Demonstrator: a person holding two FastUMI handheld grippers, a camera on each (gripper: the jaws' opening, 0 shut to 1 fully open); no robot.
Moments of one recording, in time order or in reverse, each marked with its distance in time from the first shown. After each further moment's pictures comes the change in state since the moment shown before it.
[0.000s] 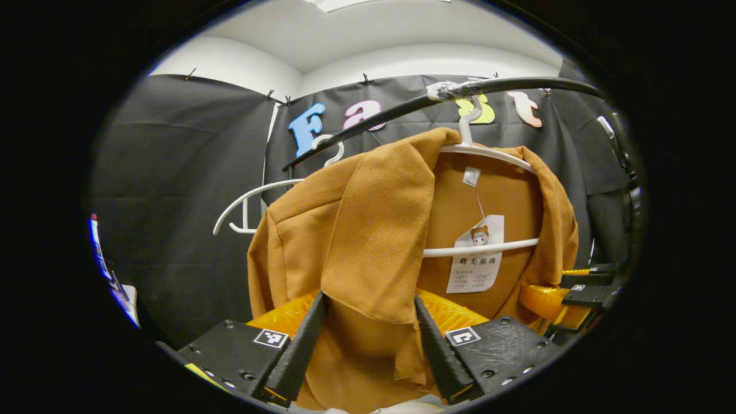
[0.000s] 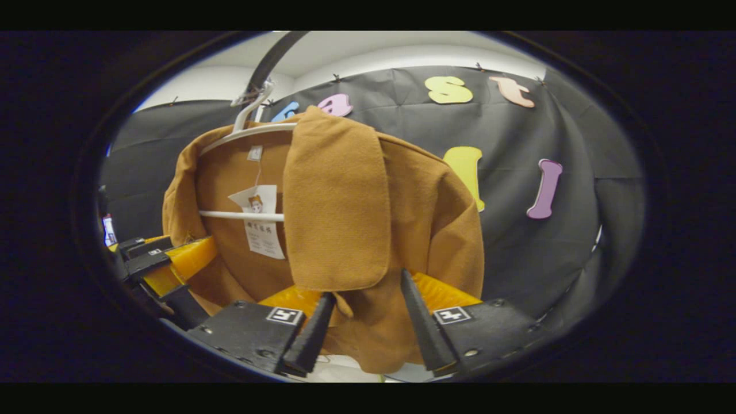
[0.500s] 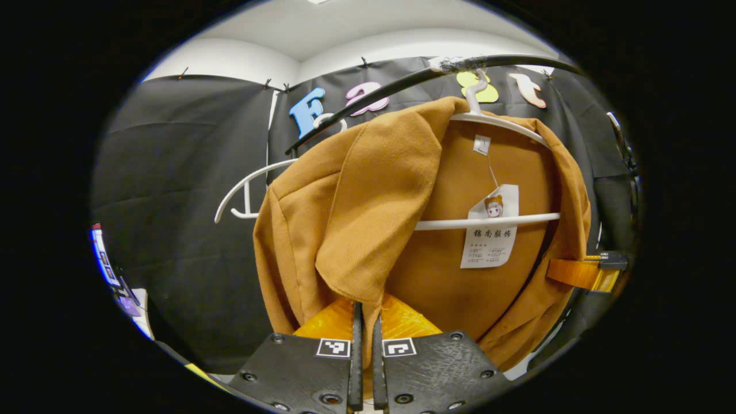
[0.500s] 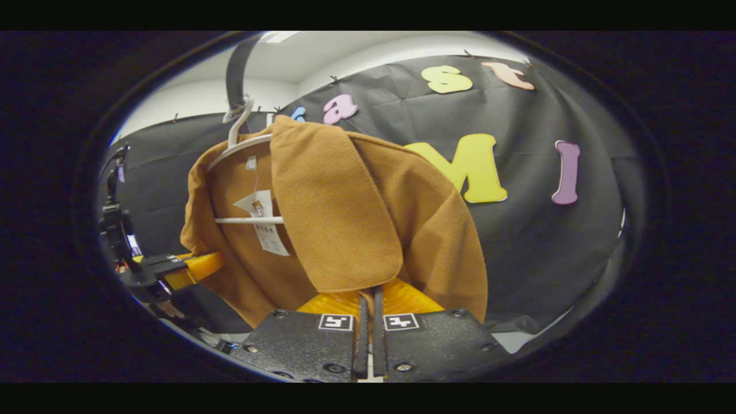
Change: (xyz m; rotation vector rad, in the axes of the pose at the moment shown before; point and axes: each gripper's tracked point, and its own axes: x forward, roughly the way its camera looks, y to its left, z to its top) left arm 0.000 -0.002 -0.021 -0.013 0.115 -0.028; right arm -0.006 -0.005 -0.004 0.110 0.041 0.183
